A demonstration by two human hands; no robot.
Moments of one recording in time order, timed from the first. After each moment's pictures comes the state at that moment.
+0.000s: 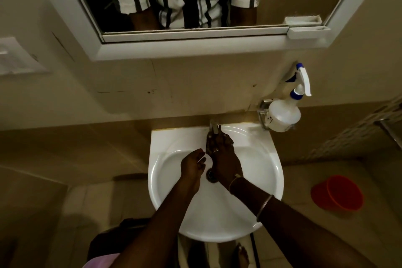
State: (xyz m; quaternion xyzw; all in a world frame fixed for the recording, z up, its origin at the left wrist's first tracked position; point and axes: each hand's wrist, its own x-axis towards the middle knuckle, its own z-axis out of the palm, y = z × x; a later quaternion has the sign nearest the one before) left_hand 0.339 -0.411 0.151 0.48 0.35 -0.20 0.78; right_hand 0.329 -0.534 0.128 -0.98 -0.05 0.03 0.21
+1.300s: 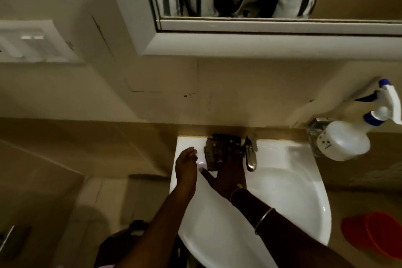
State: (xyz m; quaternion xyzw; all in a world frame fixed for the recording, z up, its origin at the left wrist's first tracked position) left_hand 0.398 -0.319 0.101 0.61 0.33 -0.02 0.72; right_hand 0.380 -0.452 0.066 -0.98 -0.03 -0.01 0.18
